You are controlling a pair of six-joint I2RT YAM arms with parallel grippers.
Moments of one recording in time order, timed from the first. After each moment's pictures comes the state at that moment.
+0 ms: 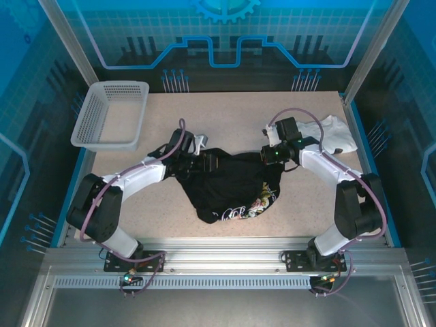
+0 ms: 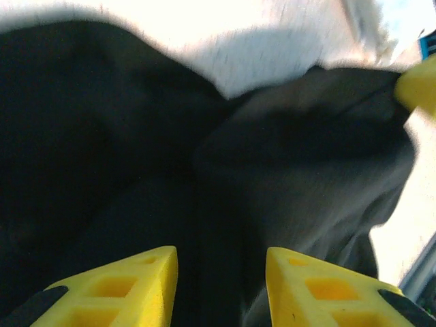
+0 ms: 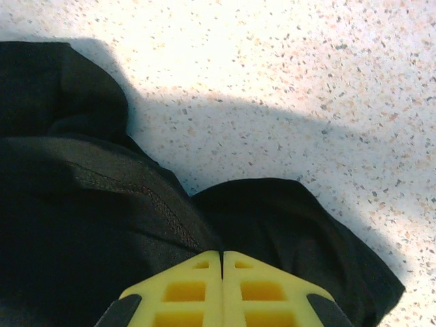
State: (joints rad) left arm -0.45 1.56 0.91 -0.20 0.43 -0.50; right arm 0.29 1.56 1.07 -0.50 -0.20 0.08
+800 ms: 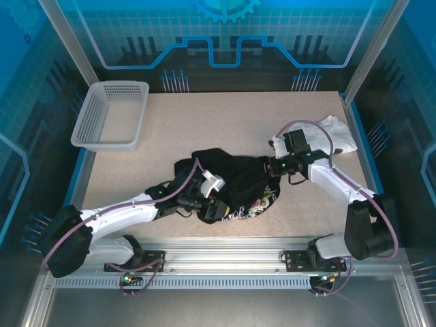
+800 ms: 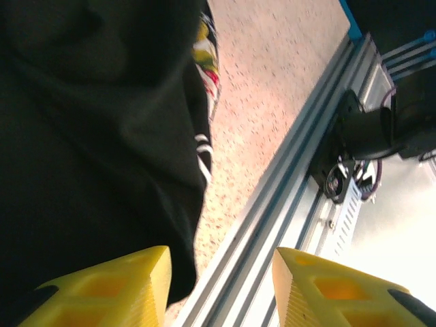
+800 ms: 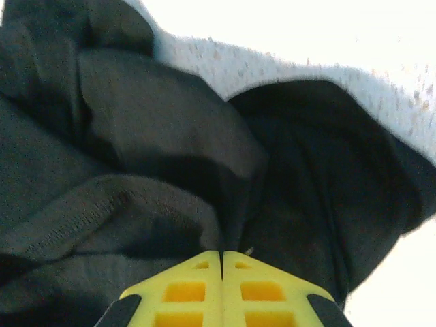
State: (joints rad) left arm -0.76 1.23 0.60 -0.10 0.51 -0.46; right arm 0.27 1.38 0.89 -0.54 -0.28 0.14
